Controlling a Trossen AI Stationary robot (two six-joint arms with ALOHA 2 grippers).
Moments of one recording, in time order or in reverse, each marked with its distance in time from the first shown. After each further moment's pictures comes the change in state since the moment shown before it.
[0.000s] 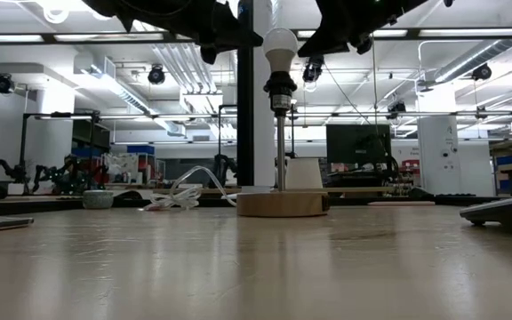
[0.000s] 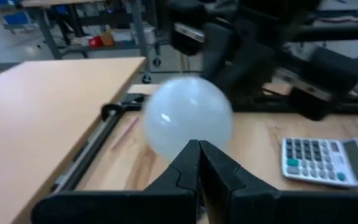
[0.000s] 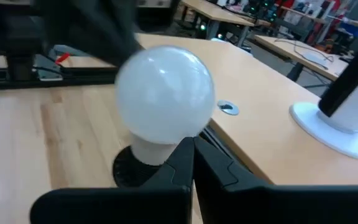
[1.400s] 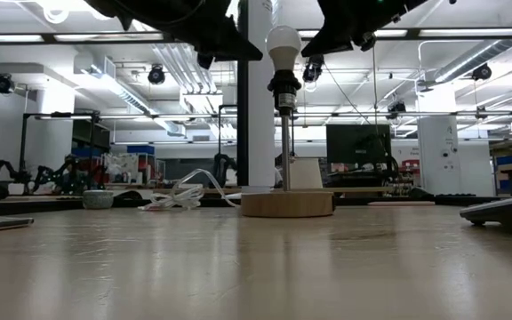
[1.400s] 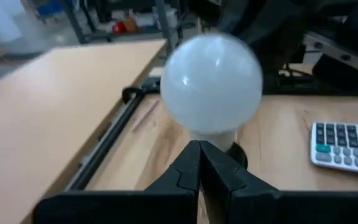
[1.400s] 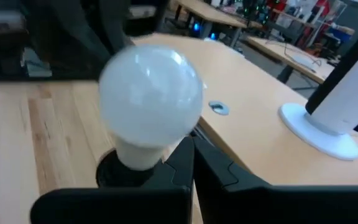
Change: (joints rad) left arm -0.040 0.030 -0.001 -0.016 -0.164 0.020; right arm 0.005 -0.016 0.001 -0.019 0.045 -0.033
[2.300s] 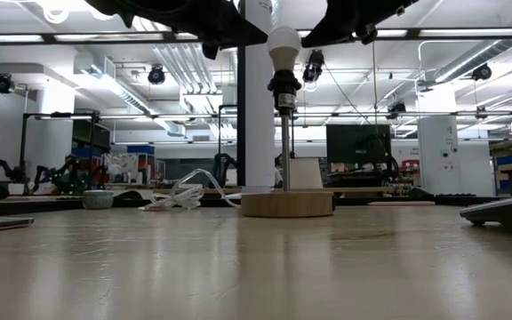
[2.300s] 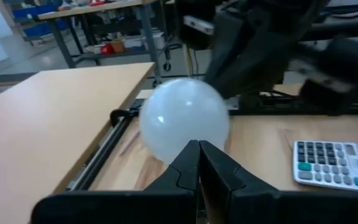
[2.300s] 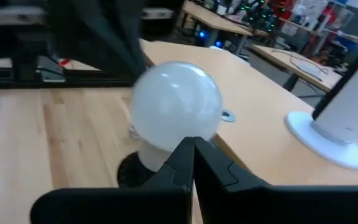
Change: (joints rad) left arm -0.013 -0.006 0.000 0.065 0.065 0.012; right arm 0.035 -0.002 0.000 0.012 0.001 -0.005
